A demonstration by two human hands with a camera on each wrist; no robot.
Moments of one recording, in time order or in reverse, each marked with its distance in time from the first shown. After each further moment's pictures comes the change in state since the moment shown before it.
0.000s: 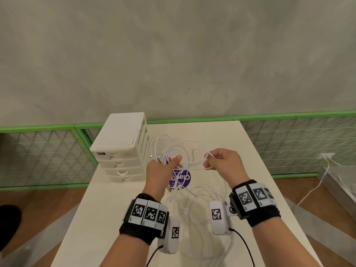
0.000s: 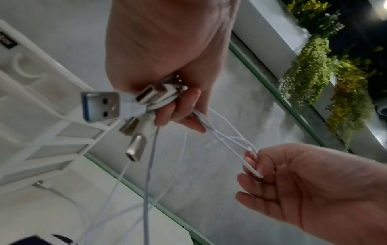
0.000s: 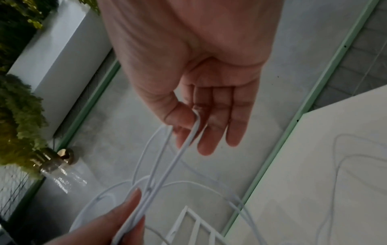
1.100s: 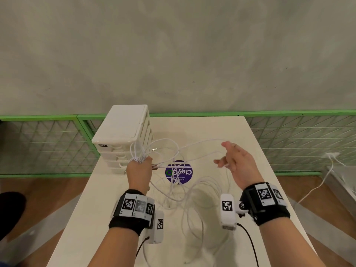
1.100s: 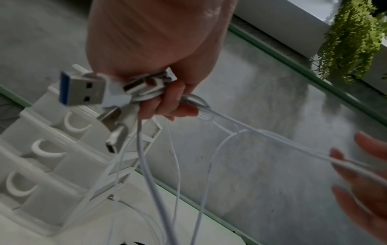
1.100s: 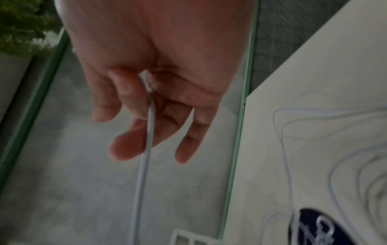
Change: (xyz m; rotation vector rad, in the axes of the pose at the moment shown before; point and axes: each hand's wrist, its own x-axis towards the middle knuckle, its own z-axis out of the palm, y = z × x) left_hand 0.040 -0.032 -0.048 0.101 0.344 -0.117; right_hand 0.008 0.025 -0.022 0.465 -0.095 -0.012
